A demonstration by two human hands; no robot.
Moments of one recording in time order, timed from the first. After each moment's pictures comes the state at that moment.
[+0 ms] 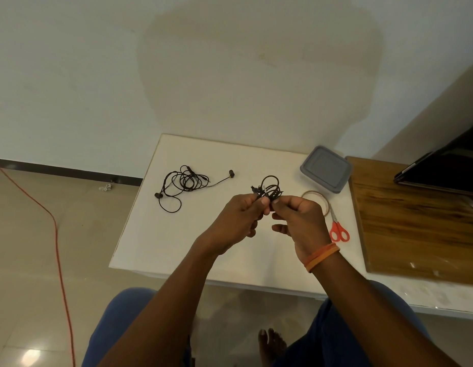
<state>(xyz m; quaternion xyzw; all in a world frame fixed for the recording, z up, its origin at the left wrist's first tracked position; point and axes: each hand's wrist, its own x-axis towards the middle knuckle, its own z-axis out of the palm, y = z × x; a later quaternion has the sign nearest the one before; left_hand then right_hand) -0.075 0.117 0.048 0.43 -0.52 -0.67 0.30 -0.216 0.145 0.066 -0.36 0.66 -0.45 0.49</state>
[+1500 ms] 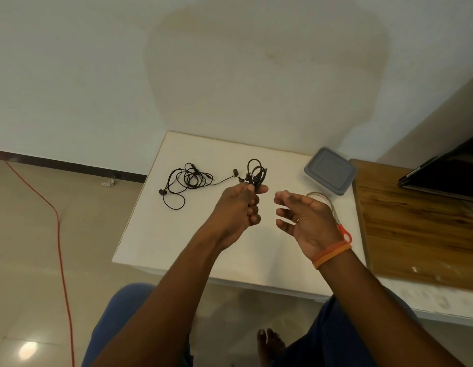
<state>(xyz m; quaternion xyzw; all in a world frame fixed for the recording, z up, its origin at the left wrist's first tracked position) -0.074 0.112 0.051 0.44 -0.30 -0.75 0.39 -0.225 0.141 0.066 -0.24 0.62 -0.47 0.58</state>
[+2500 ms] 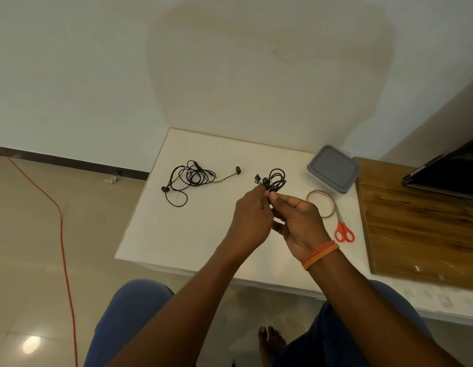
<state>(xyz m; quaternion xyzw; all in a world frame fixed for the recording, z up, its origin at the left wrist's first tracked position) -0.101 0.128 0.052 0.59 -0.58 -0.45 0.32 -0.202 0.142 0.058 -0.26 0.61 -0.46 0.59</state>
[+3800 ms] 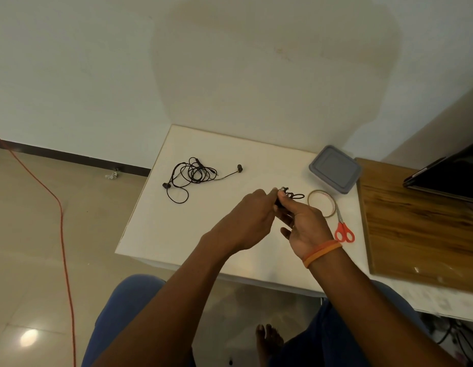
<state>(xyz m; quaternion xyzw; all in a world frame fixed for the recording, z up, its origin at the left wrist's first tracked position) -0.079 0.121 0.035 0.44 -0.80 -0.35 0.19 -0.210 0.140 0.051 -0.17 0.68 -0.43 0.57</state>
